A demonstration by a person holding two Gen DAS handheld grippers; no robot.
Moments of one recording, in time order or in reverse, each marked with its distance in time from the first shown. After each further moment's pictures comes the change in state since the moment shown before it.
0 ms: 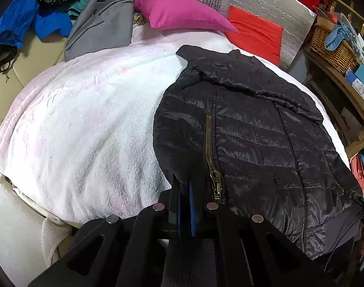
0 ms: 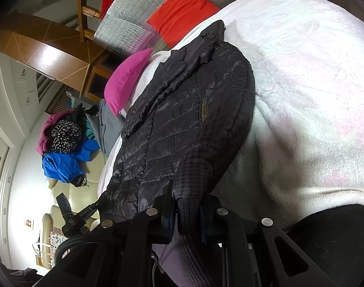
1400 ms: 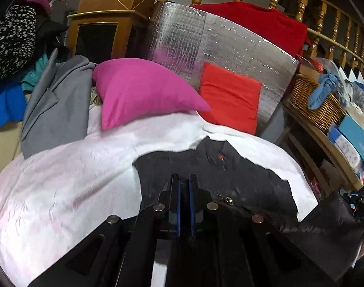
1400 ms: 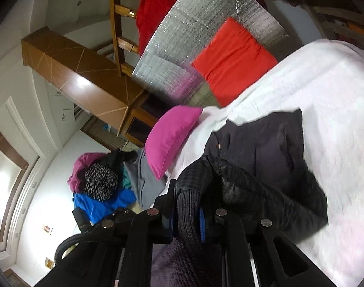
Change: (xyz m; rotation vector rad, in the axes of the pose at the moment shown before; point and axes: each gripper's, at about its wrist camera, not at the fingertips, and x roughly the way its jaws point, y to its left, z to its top) left arm 0.007 -0.049 0.229 0.018 -0.273 -0.156; right arm 0.031 0.079 0.228 -0.062 -0.215 0.225
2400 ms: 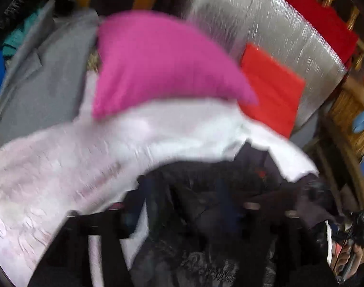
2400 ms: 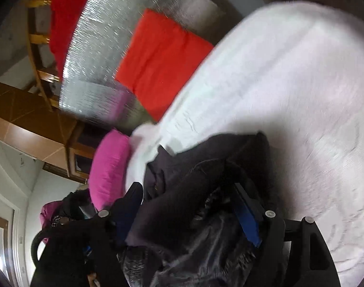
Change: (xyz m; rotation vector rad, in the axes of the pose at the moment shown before) left arm 0.138 0.057 0.042 -0.159 0.096 0.077; right arm 0.088 -0.118 0.077 0.254 -0.008 -0.221
